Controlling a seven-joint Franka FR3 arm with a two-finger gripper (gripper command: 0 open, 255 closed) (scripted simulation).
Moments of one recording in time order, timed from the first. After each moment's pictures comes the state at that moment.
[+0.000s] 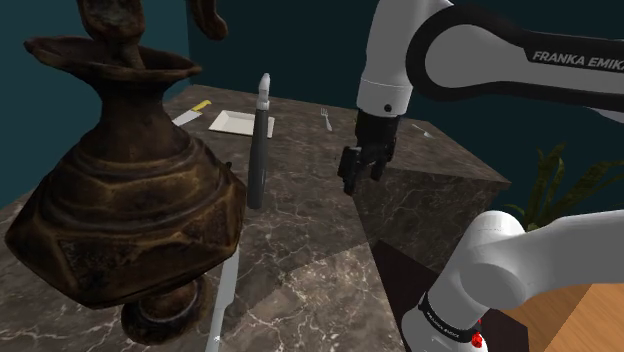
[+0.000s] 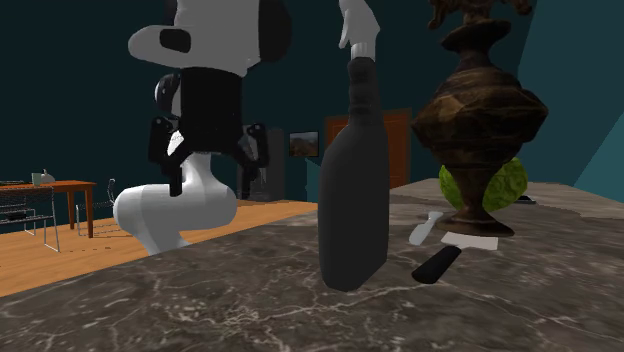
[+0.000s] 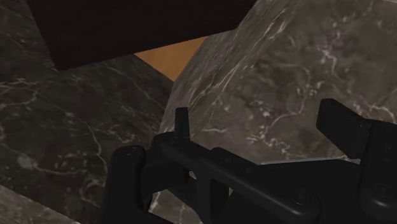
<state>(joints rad) -0.02 -0.79 0.25 -2.43 0.16 1.57 0.34</state>
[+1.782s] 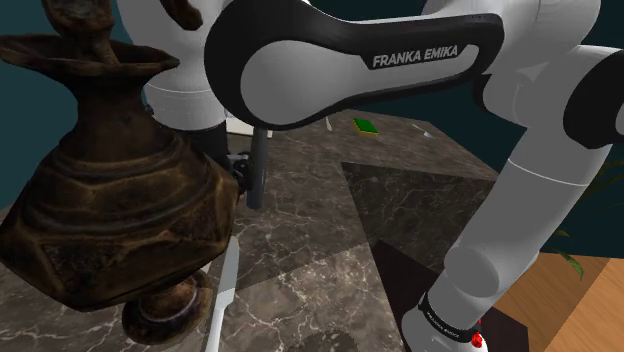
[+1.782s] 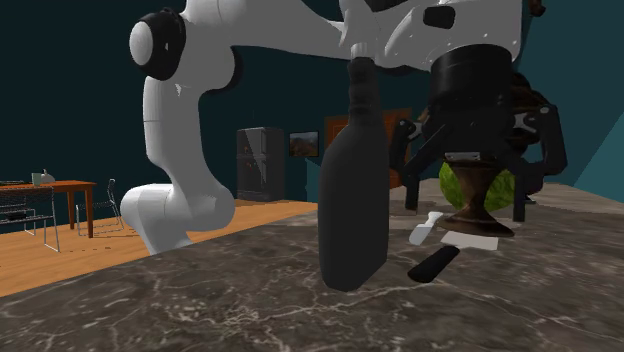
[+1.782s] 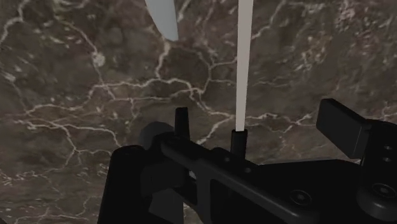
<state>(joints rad) -0.36 0.09 1.16 -1.74 -0.31 1.73 1.77</state>
